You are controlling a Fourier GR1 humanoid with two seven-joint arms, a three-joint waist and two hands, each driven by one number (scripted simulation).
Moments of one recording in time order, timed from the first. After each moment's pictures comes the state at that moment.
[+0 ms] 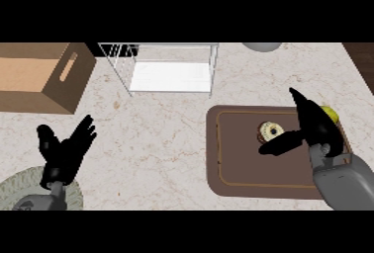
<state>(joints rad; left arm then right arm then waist) -0.06 0.32 -0.09 -1.34 0.29 0.13 0.23 -0.36 -0.41 0.29 -1.63 0.41 0.04 1.07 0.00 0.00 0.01</state>
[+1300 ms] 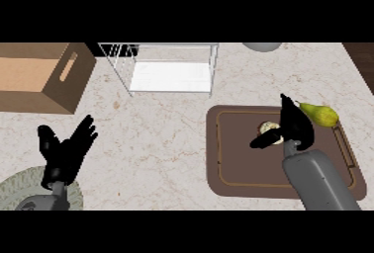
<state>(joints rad) -0.05 0.25 -0.01 -1.35 0.21 0.07 0.25 -0.37 -0.21 0.18 -1.29 0.71 -0.06 0.87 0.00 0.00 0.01</state>
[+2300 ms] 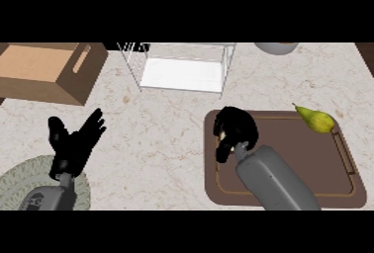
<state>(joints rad) -0.11 0.22 -0.02 -1.35 0.18 0.03 0.28 -0.52 -0.09 0.46 -1.20 0.67 0.06 0.78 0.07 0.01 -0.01</state>
